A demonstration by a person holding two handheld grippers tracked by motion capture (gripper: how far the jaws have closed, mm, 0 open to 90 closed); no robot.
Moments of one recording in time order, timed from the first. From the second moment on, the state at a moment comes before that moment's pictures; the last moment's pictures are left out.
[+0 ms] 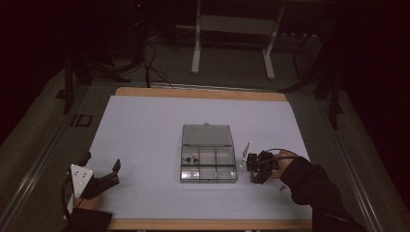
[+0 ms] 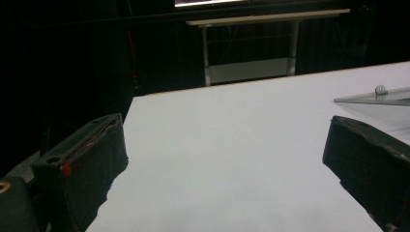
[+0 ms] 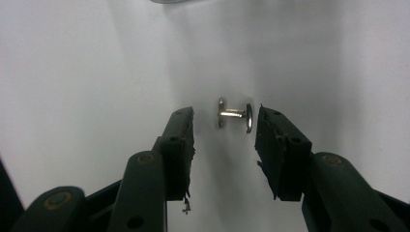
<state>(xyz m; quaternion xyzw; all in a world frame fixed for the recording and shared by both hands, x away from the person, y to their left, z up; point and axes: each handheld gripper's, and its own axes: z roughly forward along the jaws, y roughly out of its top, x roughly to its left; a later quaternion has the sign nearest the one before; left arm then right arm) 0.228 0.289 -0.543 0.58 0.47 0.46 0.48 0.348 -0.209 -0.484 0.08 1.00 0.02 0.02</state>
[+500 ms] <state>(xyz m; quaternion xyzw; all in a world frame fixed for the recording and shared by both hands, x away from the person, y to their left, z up) 0.228 0.289 -0.543 0.58 0.47 0.46 0.48 0.358 -0.204 -0.496 0.09 1.00 0.00 0.01</state>
